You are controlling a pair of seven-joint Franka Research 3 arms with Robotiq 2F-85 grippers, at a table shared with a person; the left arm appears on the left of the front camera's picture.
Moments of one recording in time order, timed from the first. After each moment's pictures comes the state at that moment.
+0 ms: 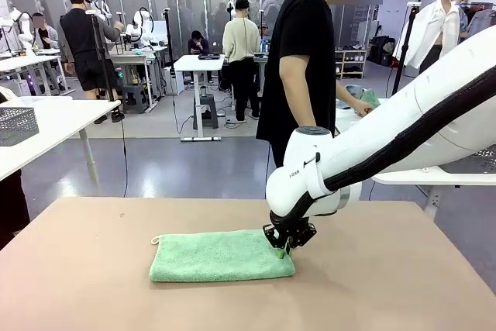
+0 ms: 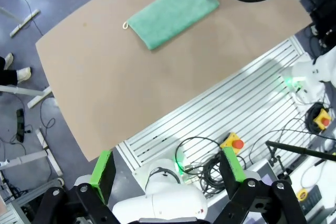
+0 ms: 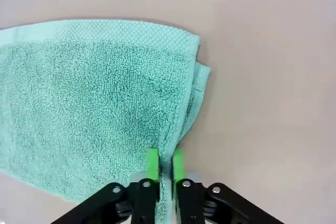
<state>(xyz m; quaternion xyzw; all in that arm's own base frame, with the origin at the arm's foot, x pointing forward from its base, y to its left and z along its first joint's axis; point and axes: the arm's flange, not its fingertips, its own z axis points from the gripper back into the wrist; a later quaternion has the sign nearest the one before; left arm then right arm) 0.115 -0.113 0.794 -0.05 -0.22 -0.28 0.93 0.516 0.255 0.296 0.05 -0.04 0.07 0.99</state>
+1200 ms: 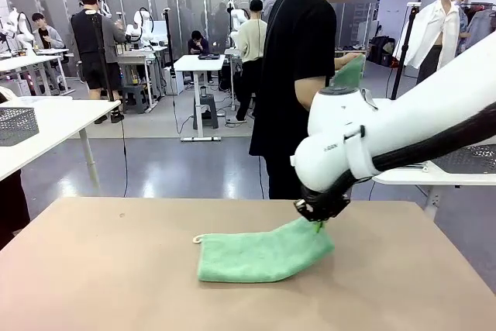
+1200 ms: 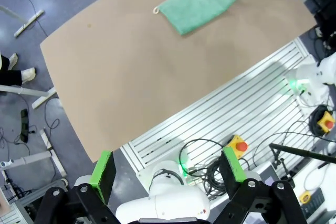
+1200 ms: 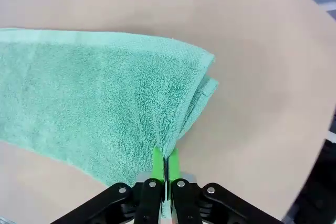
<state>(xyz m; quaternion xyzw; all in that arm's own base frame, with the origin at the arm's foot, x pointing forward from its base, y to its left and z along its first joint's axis) 0.112 -0.116 0.799 -0.03 -0.23 -0.28 0.93 0.493 0.189 0.392 -0.04 -0.08 0.10 0.99</state>
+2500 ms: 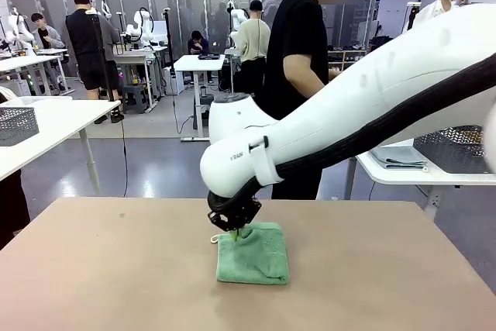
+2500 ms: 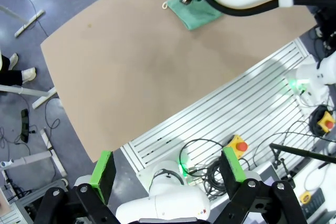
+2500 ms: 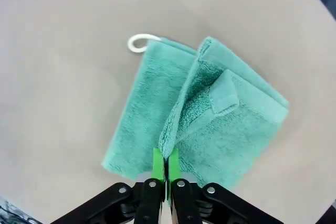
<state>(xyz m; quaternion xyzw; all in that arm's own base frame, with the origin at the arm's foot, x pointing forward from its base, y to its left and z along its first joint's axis) 0.112 -0.116 0.799 -0.03 -0.23 -0.28 0.93 0.502 0.397 0.361 -0.01 -0.04 0.22 0.97</state>
